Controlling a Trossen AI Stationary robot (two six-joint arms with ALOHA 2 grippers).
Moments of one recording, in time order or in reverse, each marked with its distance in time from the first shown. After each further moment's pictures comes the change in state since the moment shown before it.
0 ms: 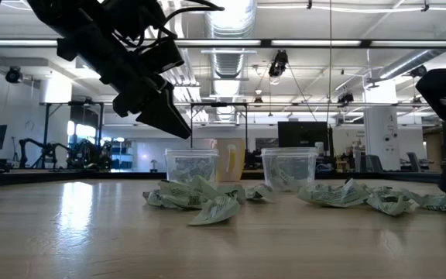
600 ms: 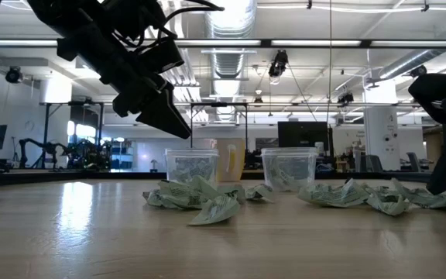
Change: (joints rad) left arm 0.000 0.000 0.000 0.000 0.000 0.000; right arm -0.025 0.000 -0.006 -0.042 0.021 0.029
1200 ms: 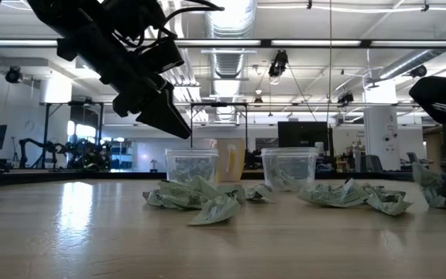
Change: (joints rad) left arm 0.000 0.000 0.000 0.000 0.000 0.000; right arm 0.000 0.002 -0.001 -0.059 0.000 0.014
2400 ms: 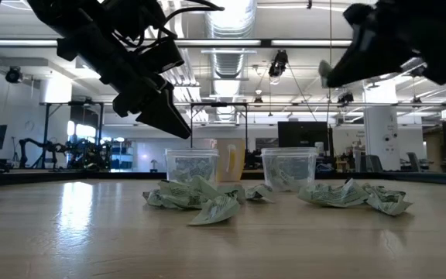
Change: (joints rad) left arm 0.000 0.000 0.000 0.000 0.000 0.000; right arm -0.295 -0.401 0.019 -0.085 0.189 -0.488
